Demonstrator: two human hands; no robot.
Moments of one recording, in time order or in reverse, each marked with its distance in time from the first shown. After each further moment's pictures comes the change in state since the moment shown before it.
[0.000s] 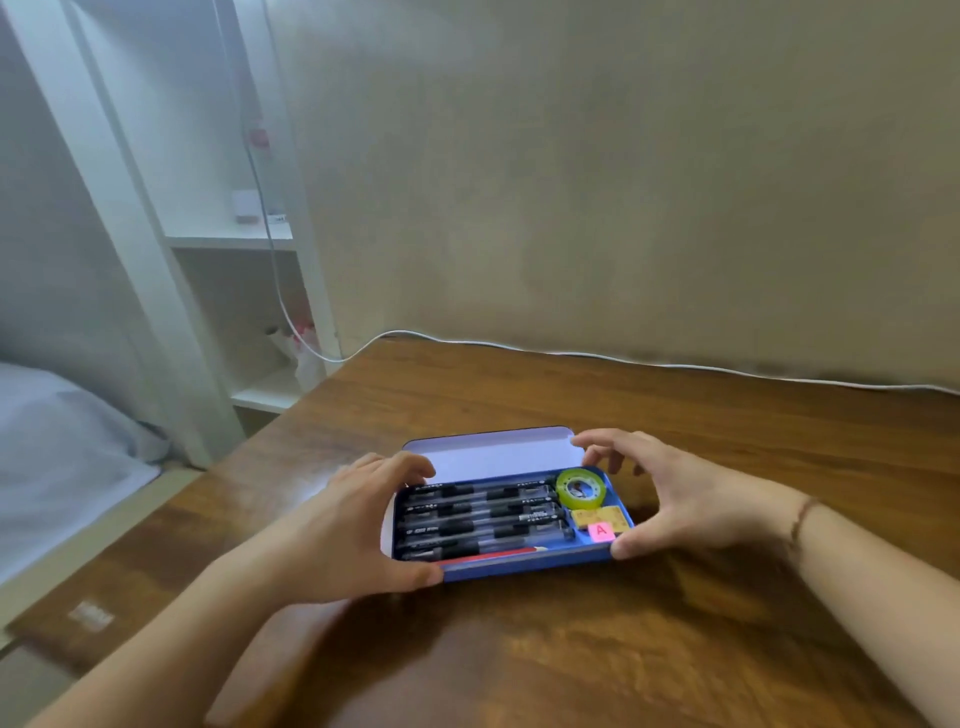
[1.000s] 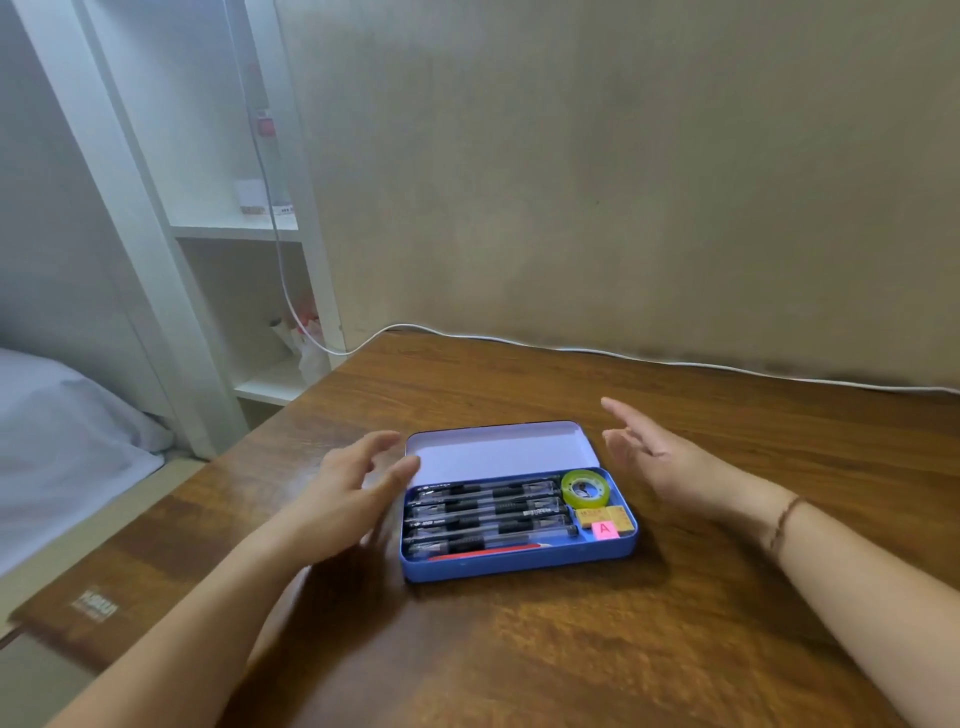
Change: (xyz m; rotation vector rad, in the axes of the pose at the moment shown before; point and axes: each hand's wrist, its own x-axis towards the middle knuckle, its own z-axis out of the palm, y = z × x) left_hand 0.019 -0.026 0.013 -0.405 0.086 -0.382; right_hand 0.019 0.001 0.007 0.226 0.126 0.226
